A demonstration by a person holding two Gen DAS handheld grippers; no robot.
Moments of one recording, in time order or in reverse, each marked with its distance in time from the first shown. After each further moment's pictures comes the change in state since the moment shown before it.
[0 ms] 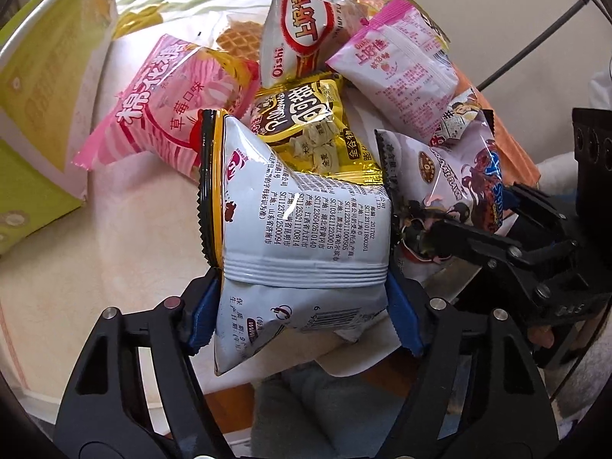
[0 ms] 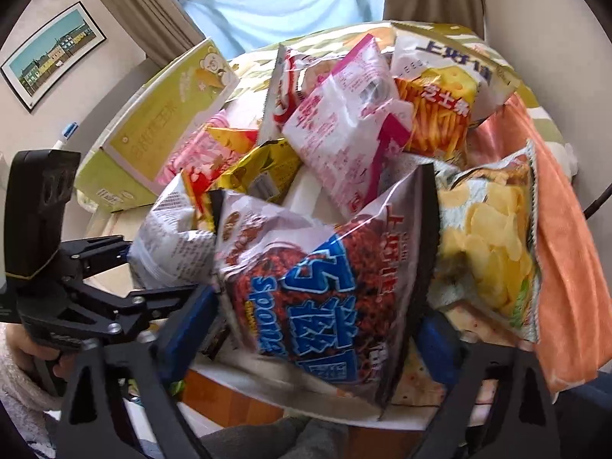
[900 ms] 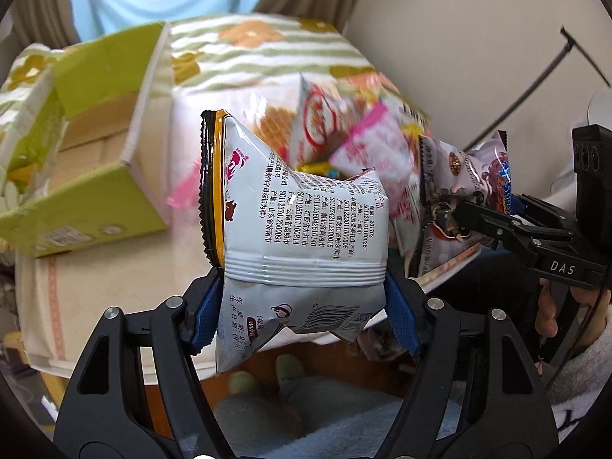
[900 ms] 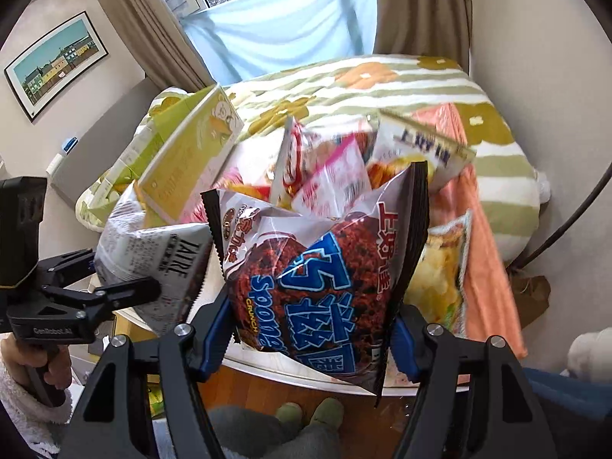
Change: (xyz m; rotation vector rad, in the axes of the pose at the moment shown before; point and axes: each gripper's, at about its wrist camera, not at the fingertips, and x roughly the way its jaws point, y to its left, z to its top) left arm -0.140 -0.012 -0.017 -0.067 -0.195 0.052; right arm -0.071 0.021 0.028 -0.027 -0.098 -0.068
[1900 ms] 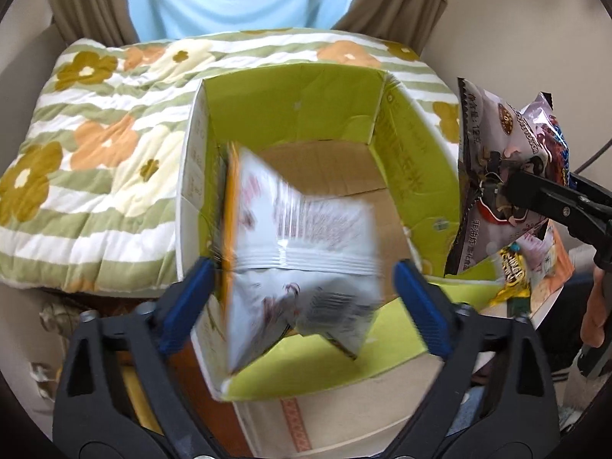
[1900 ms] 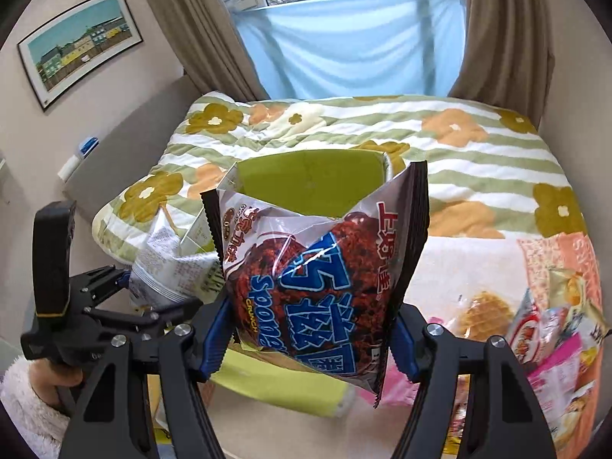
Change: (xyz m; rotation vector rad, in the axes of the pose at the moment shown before) left arm -0.039 0.285 0.101 -0.026 0.005 0.130; right arm 0.120 0.256 0.161 -0.091 -0.039 0.046
